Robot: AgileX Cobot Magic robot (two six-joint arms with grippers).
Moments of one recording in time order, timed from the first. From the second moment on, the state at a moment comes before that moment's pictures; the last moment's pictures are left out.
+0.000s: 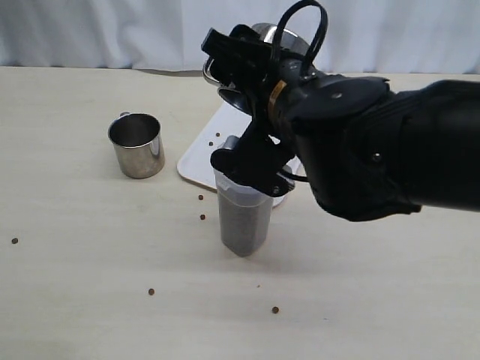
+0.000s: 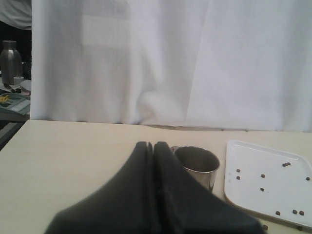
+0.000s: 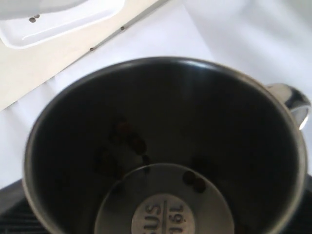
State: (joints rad) left arm -0.11 0.00 0.00 -0.16 0.11 0.08; right arm 1.08 1.59 -1.01 -1.53 0.75 -0.66
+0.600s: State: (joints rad) left arm -0.11 0.00 0.00 -0.16 0.11 0.08; right arm 1.14 1.59 -0.89 -1.72 0.83 -0.56
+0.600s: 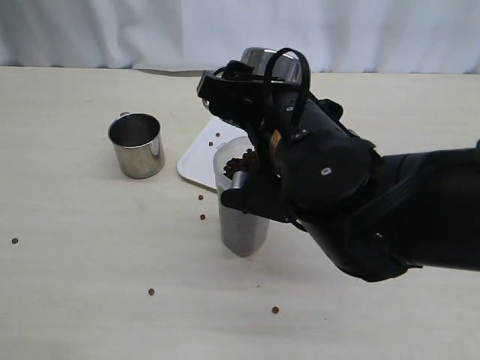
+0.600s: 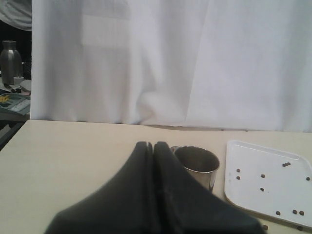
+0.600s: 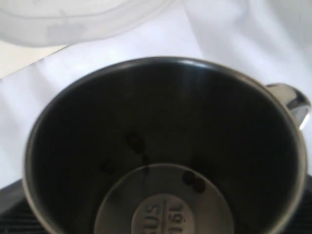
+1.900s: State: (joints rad) left arm -0.11 0.00 0.00 -0.16 0.11 0.08; right arm 0.18 1.47 -0.84 -1.06 -0.34 0.78
